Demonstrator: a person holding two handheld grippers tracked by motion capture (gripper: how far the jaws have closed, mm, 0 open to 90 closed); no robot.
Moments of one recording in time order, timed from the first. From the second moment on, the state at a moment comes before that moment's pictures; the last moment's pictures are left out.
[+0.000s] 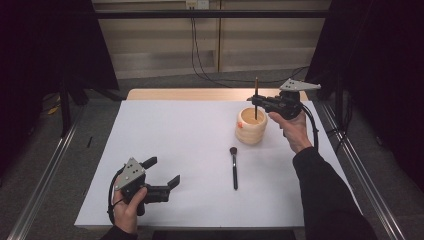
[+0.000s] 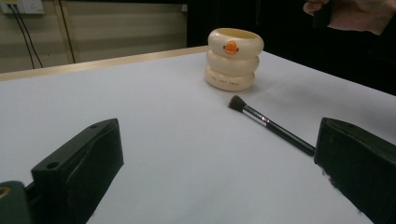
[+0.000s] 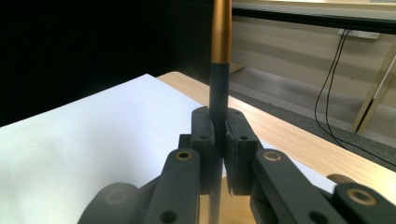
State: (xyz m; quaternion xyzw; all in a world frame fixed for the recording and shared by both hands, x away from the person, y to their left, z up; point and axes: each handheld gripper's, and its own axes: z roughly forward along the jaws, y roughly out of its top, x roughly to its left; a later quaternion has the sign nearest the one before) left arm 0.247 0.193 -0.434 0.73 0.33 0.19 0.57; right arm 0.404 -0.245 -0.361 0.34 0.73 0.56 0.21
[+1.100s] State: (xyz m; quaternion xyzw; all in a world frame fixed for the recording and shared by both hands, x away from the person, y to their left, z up) left arm 0.248 0.196 -0.433 0.73 0.33 0.19 0.57; right arm 0.407 -0.250 -0.400 0.38 0.73 0.54 0.20
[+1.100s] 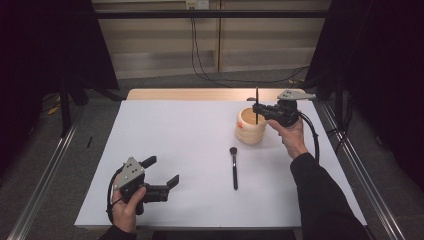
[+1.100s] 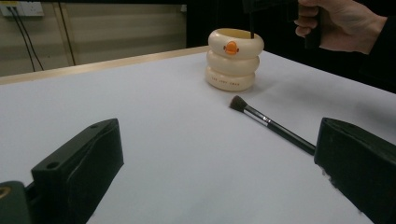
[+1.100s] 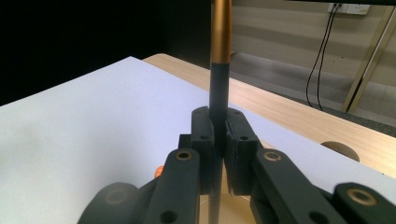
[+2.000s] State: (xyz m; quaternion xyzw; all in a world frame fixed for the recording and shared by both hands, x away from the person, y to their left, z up) left arm 0.249 0.198 -0.433 0.73 0.33 0.19 0.57; right arm 0.408 -0.251 -0.419 0.39 0.72 0.54 0.19
